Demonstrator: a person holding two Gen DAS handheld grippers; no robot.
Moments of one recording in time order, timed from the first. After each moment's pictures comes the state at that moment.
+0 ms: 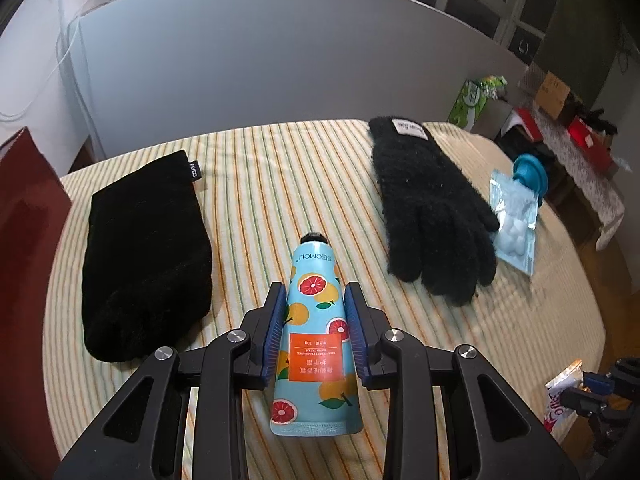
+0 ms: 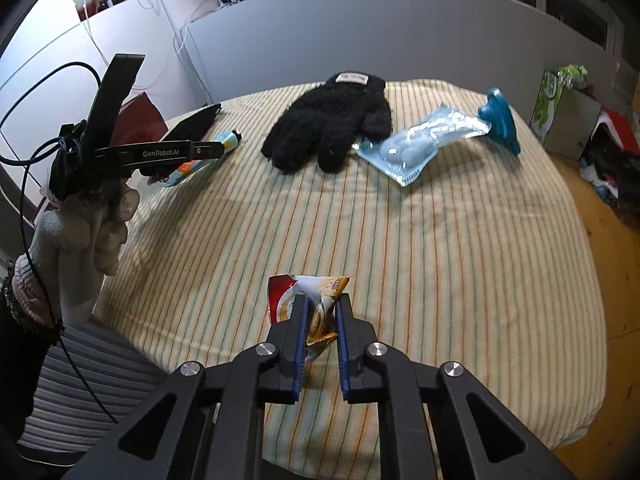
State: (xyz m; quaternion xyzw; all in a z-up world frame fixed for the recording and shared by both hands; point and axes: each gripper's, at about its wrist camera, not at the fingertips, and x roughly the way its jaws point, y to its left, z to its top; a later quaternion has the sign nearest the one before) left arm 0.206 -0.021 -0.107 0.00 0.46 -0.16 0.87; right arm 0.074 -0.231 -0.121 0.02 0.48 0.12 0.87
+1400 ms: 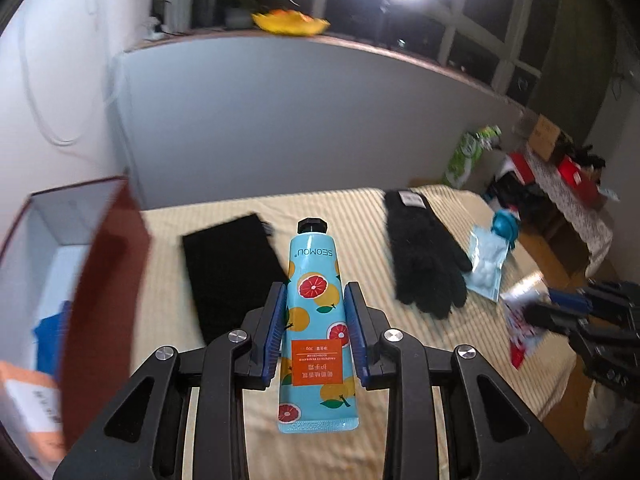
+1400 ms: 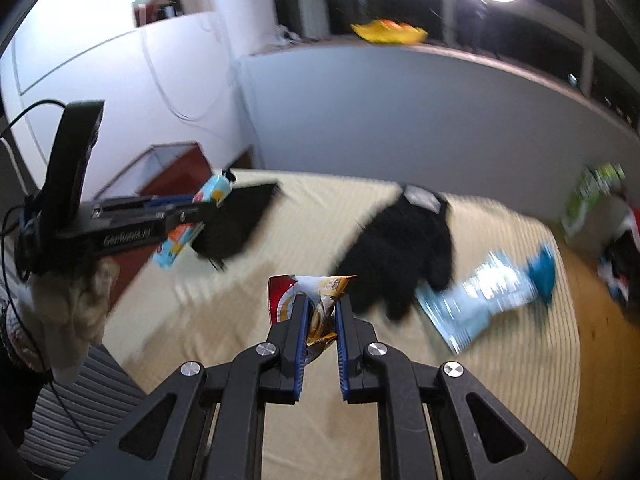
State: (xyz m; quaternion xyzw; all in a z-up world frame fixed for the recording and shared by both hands) left arm 0.163 0.052 -0.018 -0.03 0.40 -0.14 0.91; right arm 0.136 -0.158 -0.038 -0.03 0.40 0.19 0.90
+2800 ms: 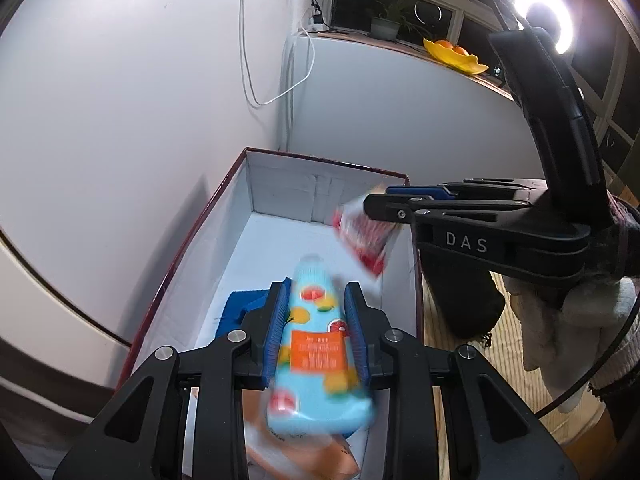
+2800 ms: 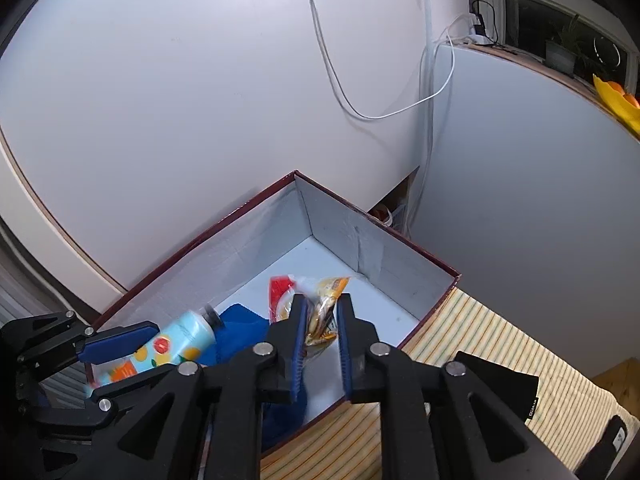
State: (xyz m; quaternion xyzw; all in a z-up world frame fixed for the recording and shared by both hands) left arm 0.151 0.249 -0.016 -0.07 0.40 0.03 0.91; right arm 0.289 0.180 -0.041 -0.11 0.42 0.37 0.82
